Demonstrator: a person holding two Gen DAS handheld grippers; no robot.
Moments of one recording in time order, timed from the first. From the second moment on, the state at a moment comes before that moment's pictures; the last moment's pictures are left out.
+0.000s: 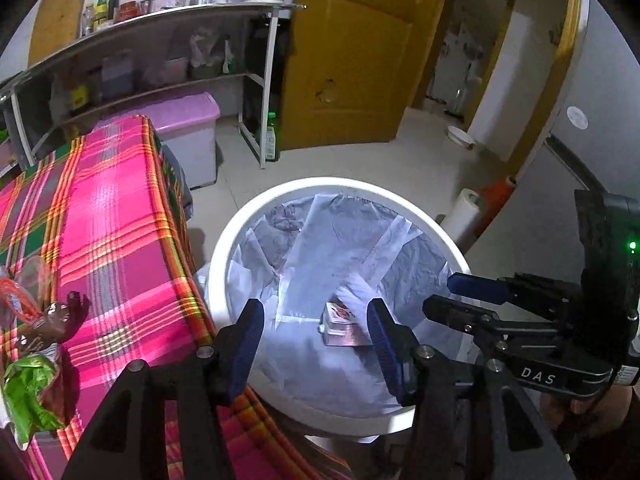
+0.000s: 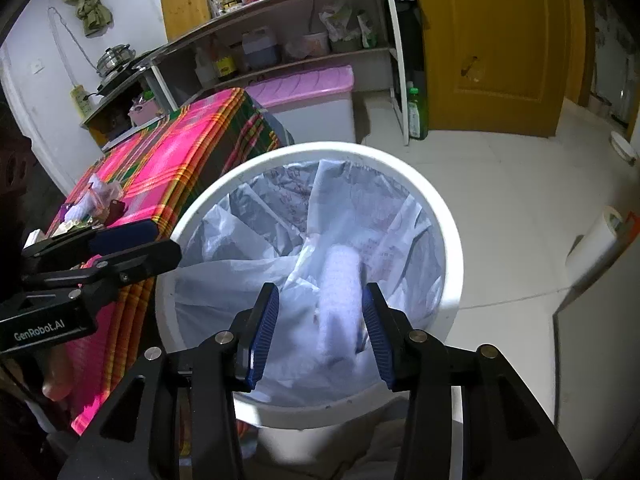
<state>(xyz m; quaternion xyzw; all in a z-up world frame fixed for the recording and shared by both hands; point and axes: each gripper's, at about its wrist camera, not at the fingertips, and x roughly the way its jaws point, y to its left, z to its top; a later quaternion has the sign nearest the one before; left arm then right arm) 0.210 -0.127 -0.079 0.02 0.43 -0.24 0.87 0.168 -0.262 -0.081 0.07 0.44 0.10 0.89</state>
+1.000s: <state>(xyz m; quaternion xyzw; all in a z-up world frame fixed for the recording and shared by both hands) 0.103 -0.021 -0.019 -0.05 0.33 -0.14 0.93 0.110 -0.168 -0.006 -0.01 0.35 0.20 0.92</state>
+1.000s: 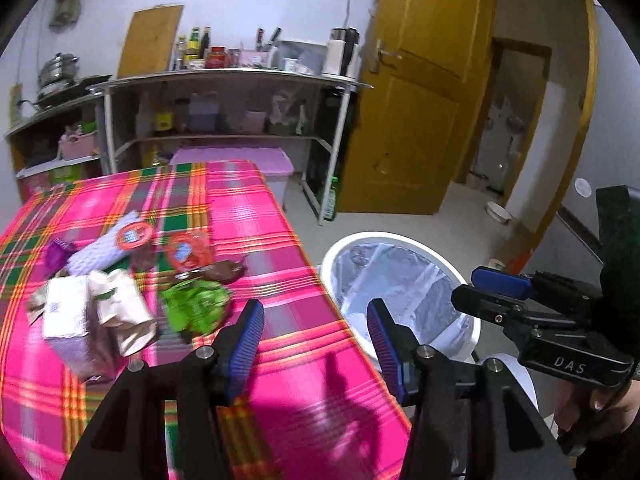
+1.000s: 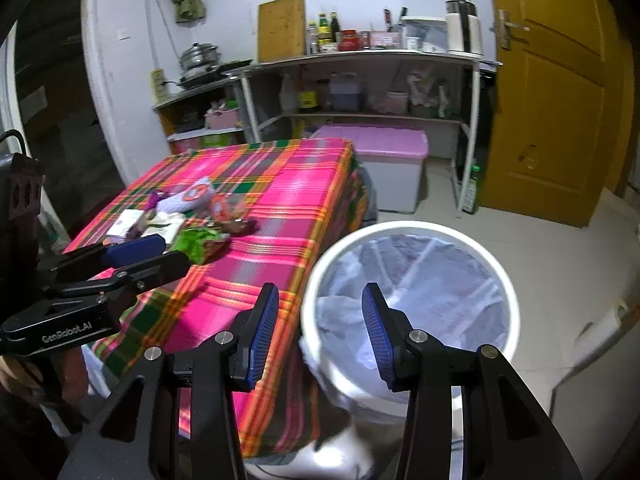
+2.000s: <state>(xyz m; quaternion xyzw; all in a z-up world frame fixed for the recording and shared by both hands) 0.105 0.107 -0.043 -0.09 0.33 0.06 0.94 0.133 -0.098 -0.027 -0.02 0.37 0.28 0.89</state>
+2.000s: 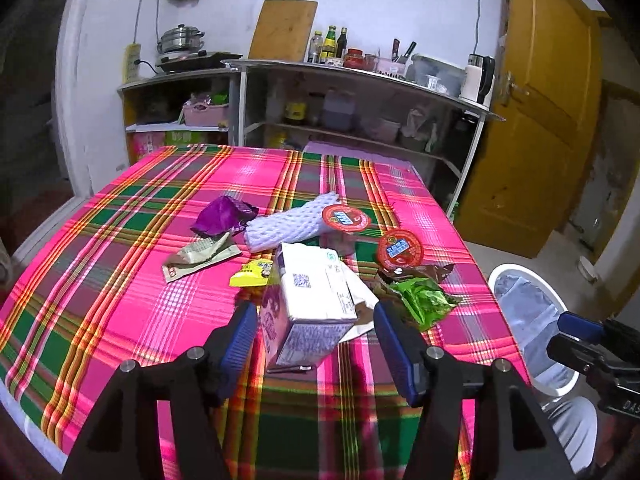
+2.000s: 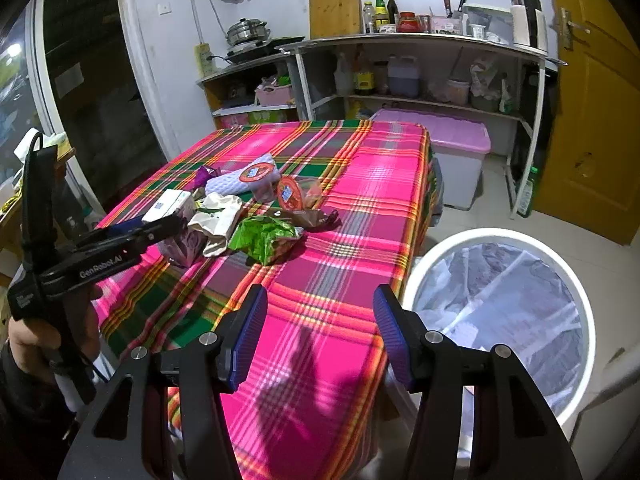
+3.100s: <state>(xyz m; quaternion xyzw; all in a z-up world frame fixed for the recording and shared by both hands) 0.109 0.130 -0.061 -0.11 0.34 0.06 0.93 0.212 -0.013 -0.072 0.00 0.45 0.32 0.83</state>
